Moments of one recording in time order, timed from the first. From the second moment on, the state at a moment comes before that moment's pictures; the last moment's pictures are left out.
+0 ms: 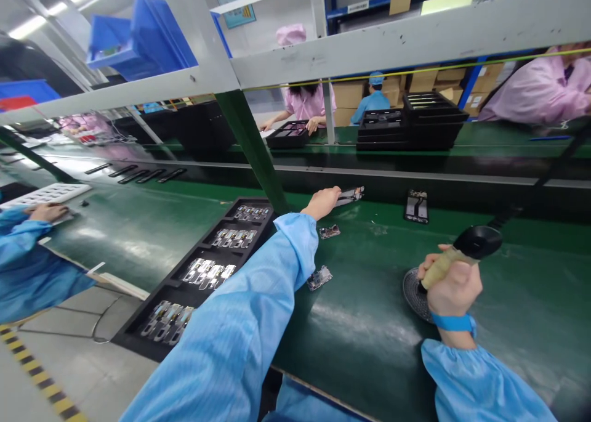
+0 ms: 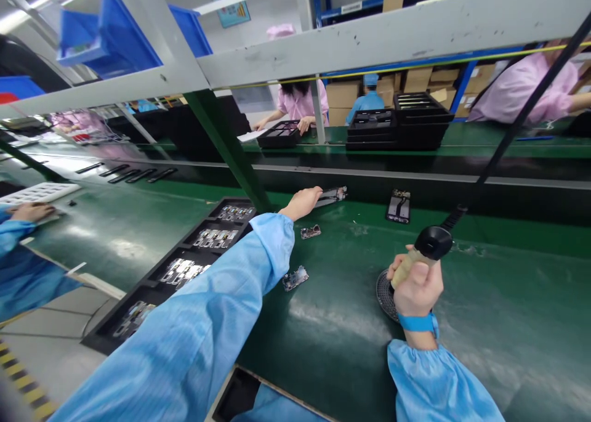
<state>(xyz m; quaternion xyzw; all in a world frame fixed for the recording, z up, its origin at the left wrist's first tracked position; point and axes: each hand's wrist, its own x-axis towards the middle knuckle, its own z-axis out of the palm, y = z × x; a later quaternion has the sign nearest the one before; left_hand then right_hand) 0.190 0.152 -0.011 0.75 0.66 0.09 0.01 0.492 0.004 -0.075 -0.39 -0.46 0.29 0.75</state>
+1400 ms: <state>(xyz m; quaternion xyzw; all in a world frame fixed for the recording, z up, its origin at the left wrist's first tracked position) 0.336 0.206 -0.061 0.77 0.60 0.08 0.19 0.488 -0.002 -0.074 -0.38 -0.44 0.33 0.74</state>
